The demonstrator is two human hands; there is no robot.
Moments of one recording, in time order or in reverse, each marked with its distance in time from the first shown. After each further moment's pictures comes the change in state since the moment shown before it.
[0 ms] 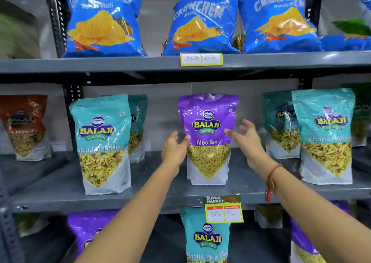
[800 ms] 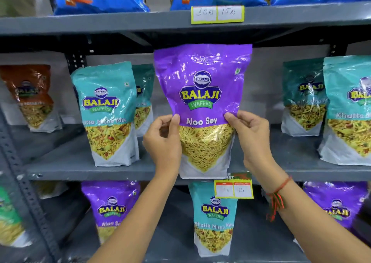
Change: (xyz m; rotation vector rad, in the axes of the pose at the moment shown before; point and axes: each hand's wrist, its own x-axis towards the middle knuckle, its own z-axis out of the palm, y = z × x) left_hand -0.080 0.010 -0.038 -0.225 0.462 0.328; right_hand -0.080 -0.017 0.035 0.333 -0.067 -0.133
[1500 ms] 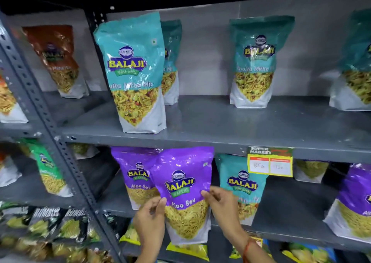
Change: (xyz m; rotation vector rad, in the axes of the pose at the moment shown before) left_hand -0.129 -0.167 -0.211 0.545 0.018 -0.401; right_hand -0.194 0.209 0.026 -0.405 -0.293 0.418
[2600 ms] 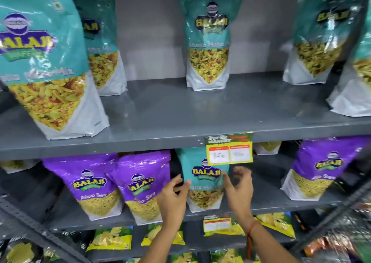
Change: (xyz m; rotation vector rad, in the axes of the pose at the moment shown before) left_hand -0.035 0.012 0.149 0.073 -0.381 0.081; right_hand 0.027 0.079 -0.107 -0.078 0.563 0.111
